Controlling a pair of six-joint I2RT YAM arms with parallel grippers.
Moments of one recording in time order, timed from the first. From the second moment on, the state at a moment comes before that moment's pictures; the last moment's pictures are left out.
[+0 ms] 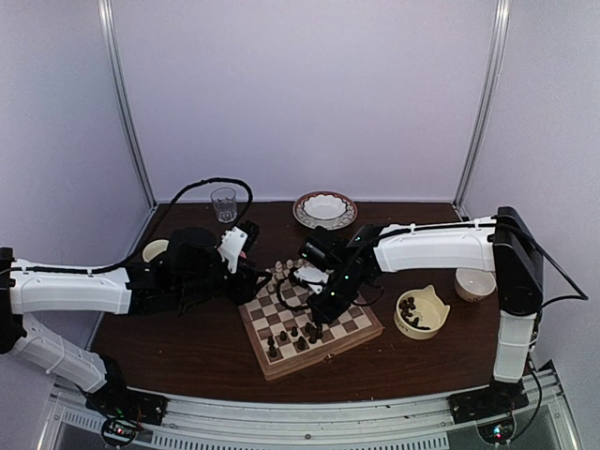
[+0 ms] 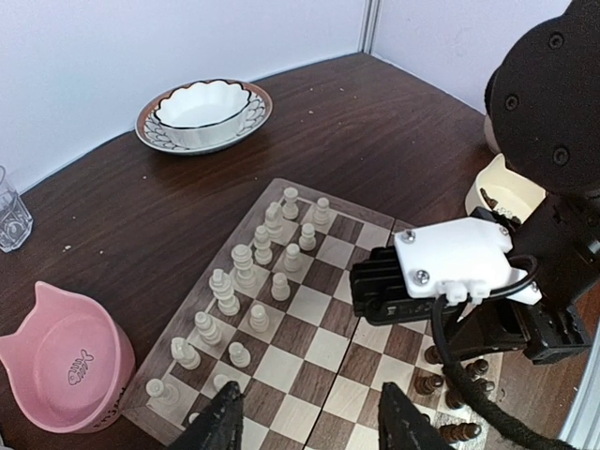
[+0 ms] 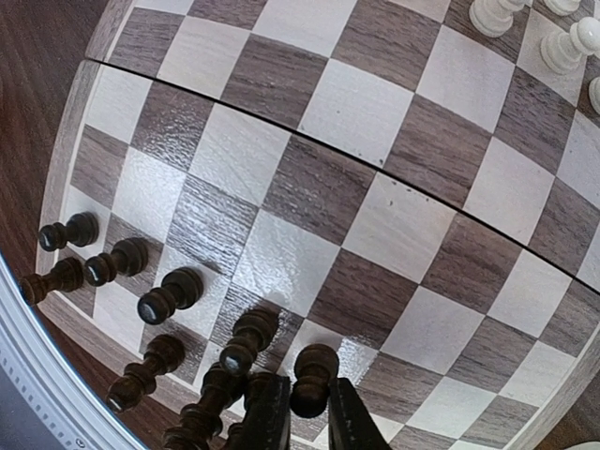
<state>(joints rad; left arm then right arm) -0.93 1.28 0.73 0.10 -0.12 -0.16 0.98 1.95 1.47 -0.77 -0.11 0.18</state>
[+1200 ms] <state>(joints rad) -0.93 1.28 0.73 0.10 -0.11 -0.17 0.98 1.95 1.47 -0.79 -0.10 0.18</state>
